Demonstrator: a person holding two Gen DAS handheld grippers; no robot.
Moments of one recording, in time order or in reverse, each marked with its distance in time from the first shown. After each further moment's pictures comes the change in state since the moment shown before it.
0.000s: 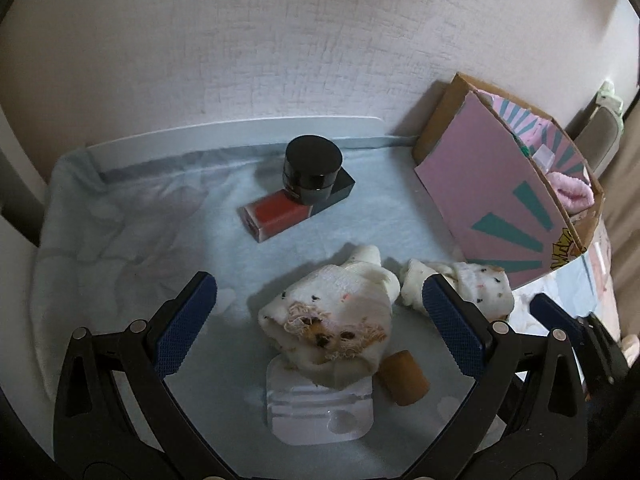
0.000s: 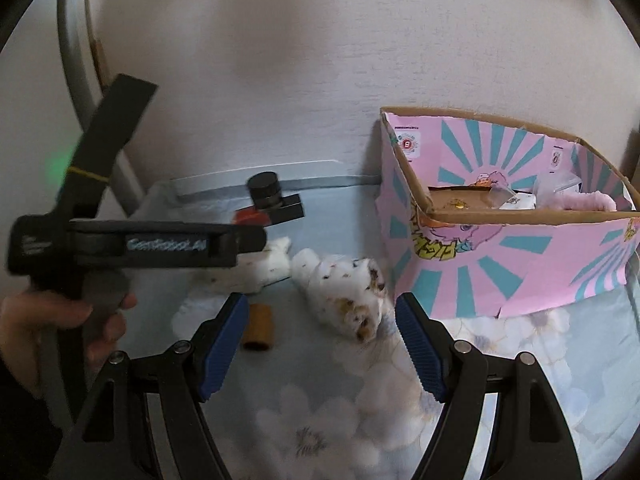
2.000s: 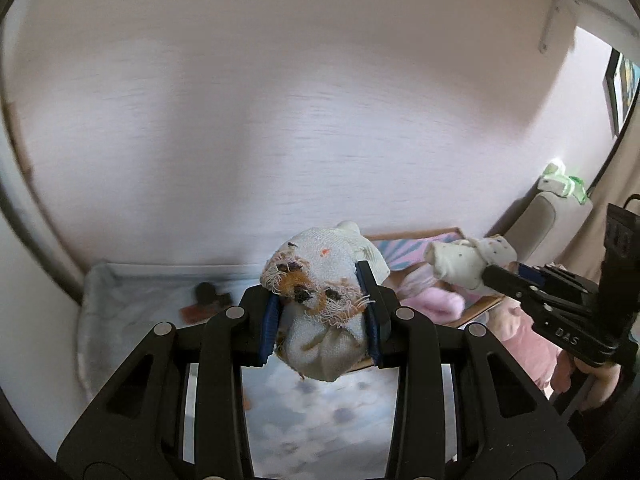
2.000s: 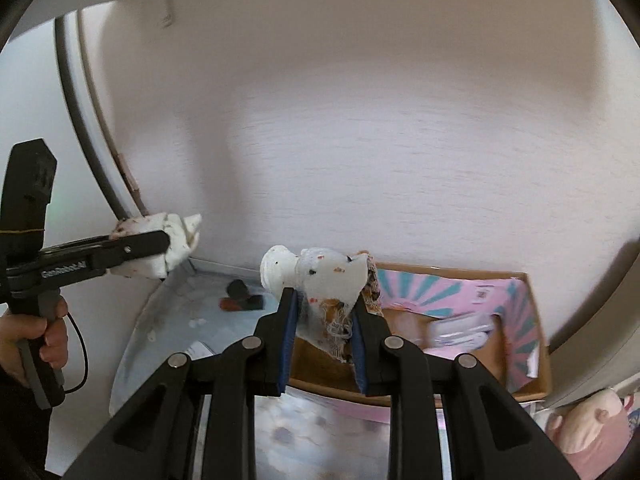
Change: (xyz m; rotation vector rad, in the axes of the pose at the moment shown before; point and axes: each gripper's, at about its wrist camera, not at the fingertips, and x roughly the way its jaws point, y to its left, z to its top) left arm -0.157 -0.158 0.088 -0.043 -0.235 0.003; right arm -0.119 -0.146 0.141 -0.083 -0.033 0.173
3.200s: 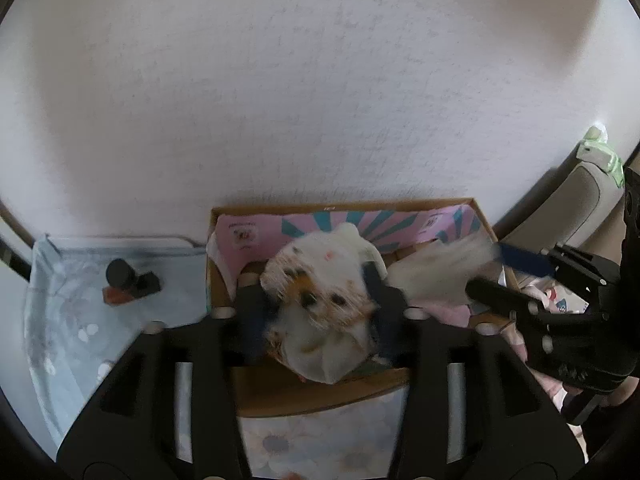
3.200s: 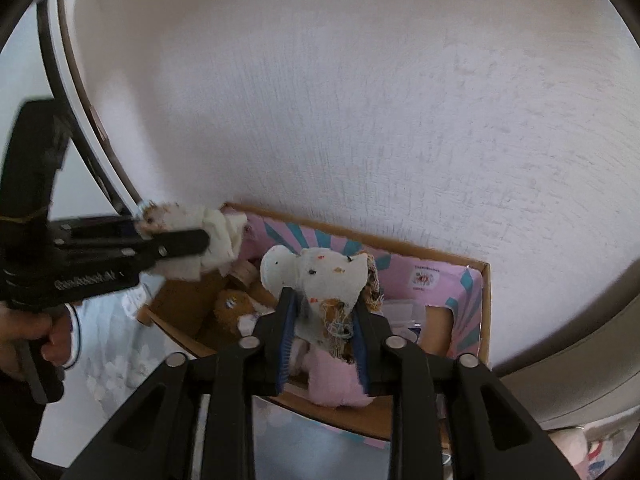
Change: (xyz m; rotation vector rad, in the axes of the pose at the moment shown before) left arm 0.119 -0.079 -0.010 -0.025 0.158 0.103; right arm 0.049 -0.105 -0.013 -0.095 0.174 0.023
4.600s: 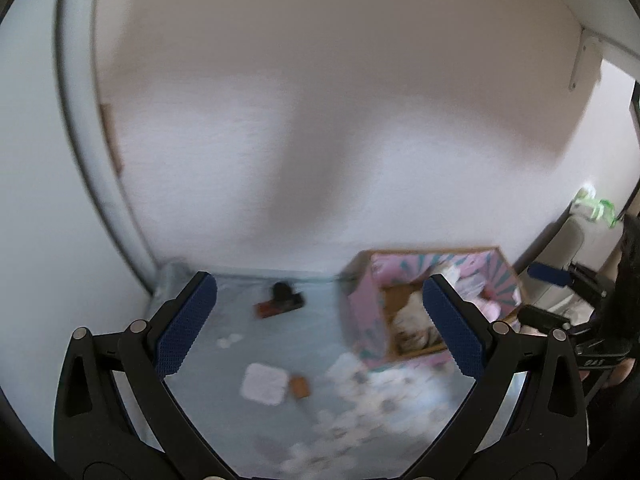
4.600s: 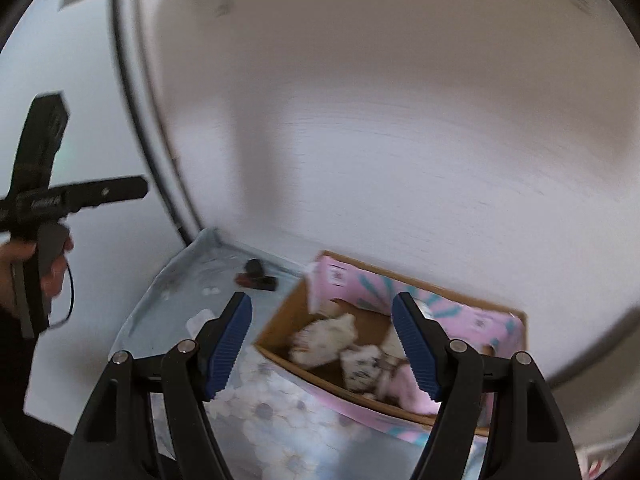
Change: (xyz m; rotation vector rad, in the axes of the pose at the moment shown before) left arm -0.175 0.149 -0.014 -0.049 -0.219 0.075; right arm -0.061 0.116 0.022 -0.115 -0.147 0.057
